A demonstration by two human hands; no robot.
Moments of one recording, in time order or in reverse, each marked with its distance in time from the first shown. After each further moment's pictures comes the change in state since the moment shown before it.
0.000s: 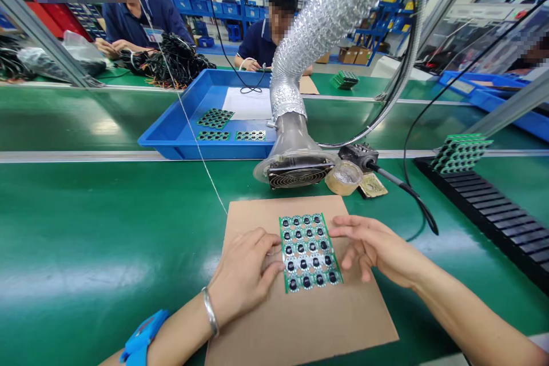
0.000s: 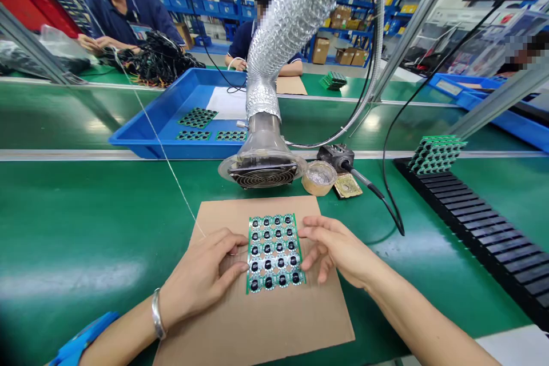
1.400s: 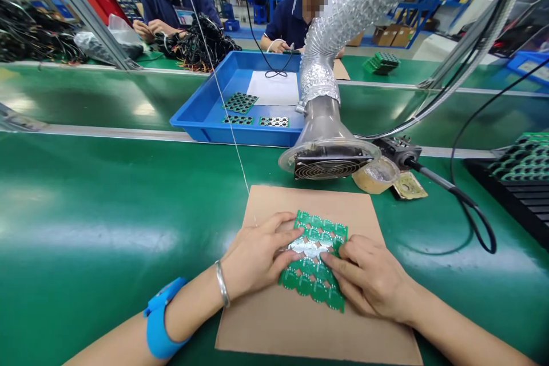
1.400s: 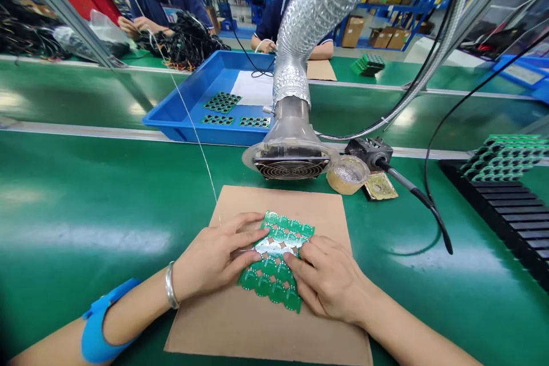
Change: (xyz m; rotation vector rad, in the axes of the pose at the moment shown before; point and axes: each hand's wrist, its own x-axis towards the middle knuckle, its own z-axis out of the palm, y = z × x) left_hand -0.004 -0.013 -0.008 0.151 -0.027 0.076; right_hand 0.020 0.047 0.012 -1.379 -0.171 -1.273
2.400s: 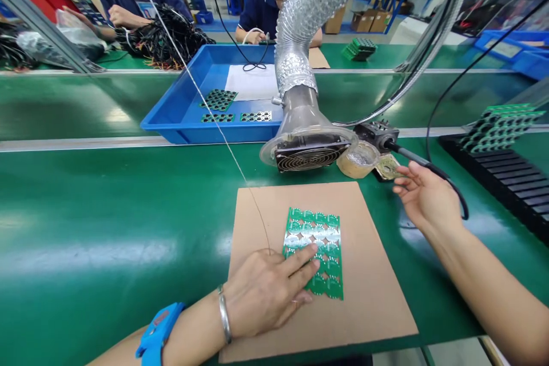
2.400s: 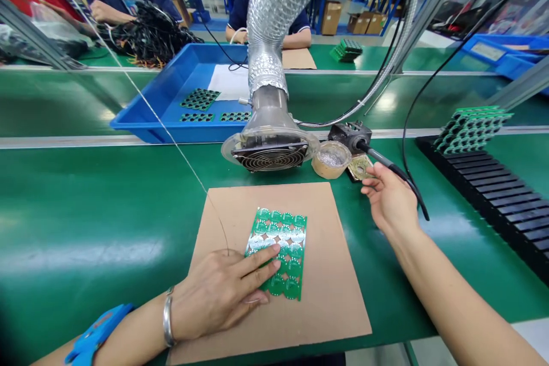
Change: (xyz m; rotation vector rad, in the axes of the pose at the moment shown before) left_hand -0.012 0.033 0.010 0.183 -0.043 0.457; right_hand -0.015 0.085 -0.046 1.050 1.247 1.180
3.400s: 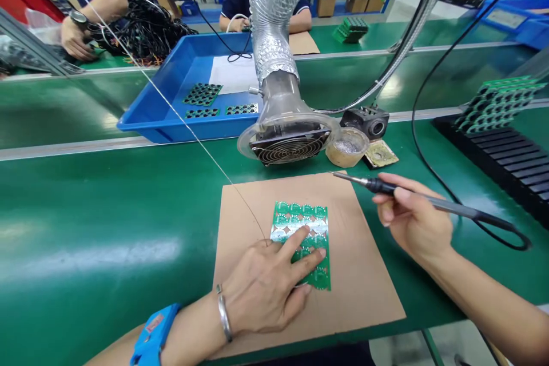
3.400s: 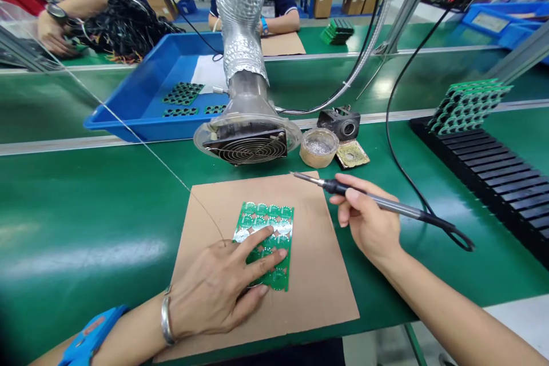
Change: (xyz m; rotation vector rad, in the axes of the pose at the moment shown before) left_hand 0.020 0.015 -0.001 -0.015 -0.159 -0.140; right_hand -0.060 0.006 -0.012 0.060 -0.313 -0.079
